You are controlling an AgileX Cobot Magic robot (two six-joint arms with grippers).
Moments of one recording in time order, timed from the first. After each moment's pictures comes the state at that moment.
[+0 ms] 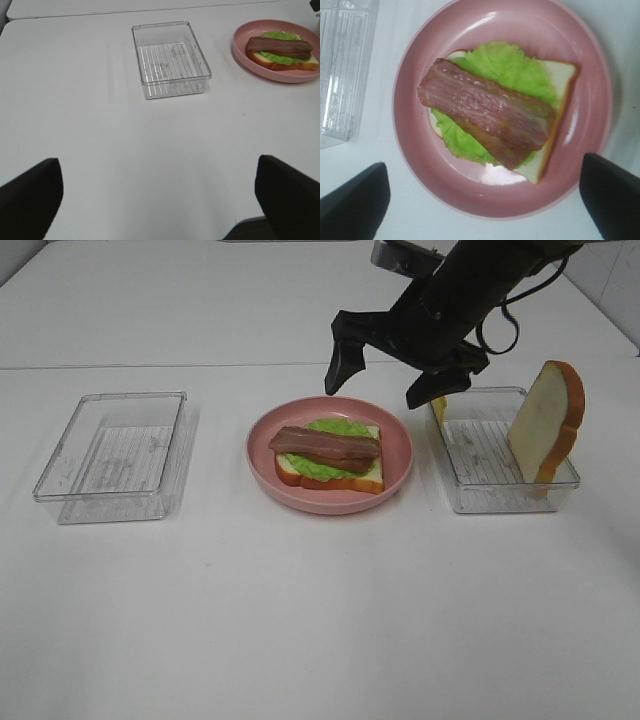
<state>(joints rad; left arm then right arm) -0.01 -0.01 -0.51 -0.12 1.08 0.07 0.34 2.01 -1.54 0.41 0.83 -0.04</state>
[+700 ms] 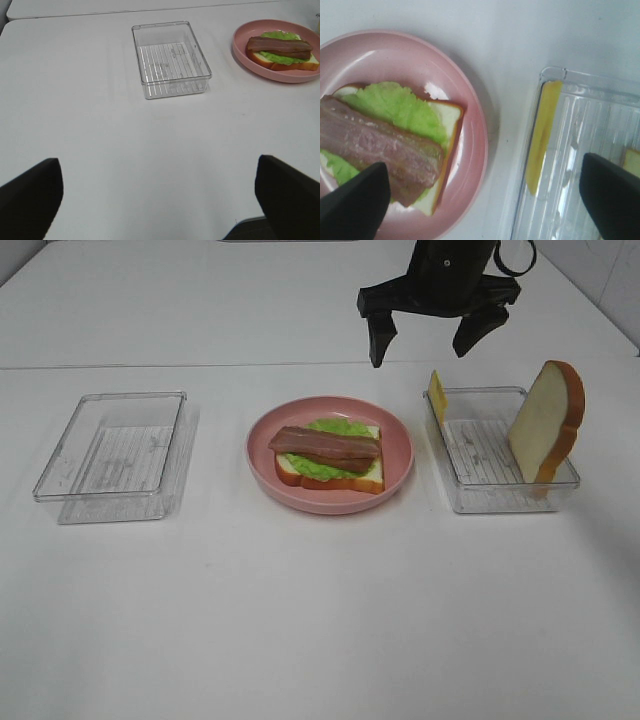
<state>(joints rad) -0.01 -0.01 -0.51 -0.12 1.08 0.07 0.34 2.26 -2.08 0.00 1.21 0.12</state>
